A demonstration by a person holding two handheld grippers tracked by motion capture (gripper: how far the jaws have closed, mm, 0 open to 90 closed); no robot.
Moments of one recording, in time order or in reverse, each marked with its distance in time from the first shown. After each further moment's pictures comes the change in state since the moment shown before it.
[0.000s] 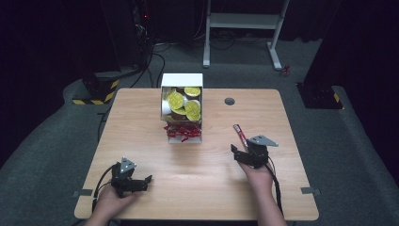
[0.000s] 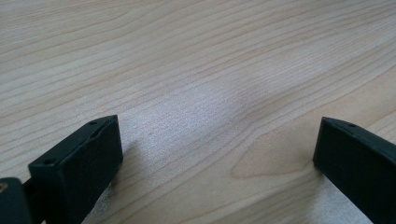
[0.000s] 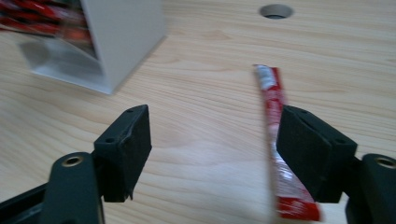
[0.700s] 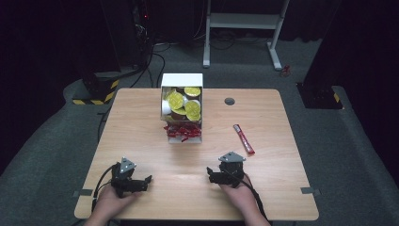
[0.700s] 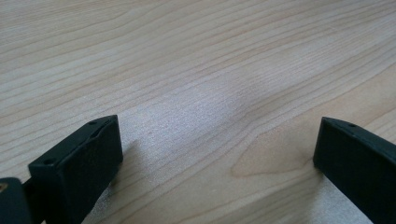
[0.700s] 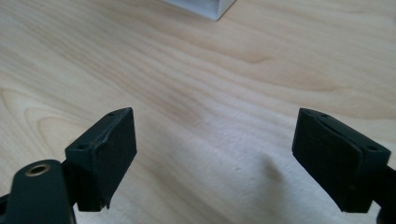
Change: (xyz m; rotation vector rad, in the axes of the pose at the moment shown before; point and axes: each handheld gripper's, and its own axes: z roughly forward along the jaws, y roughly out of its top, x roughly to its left) left arm 0.001 0.000 0.000 0.001 -0.003 0.009; right arm 0.084 -0.040 0.014 0.171 0.065 -0.143
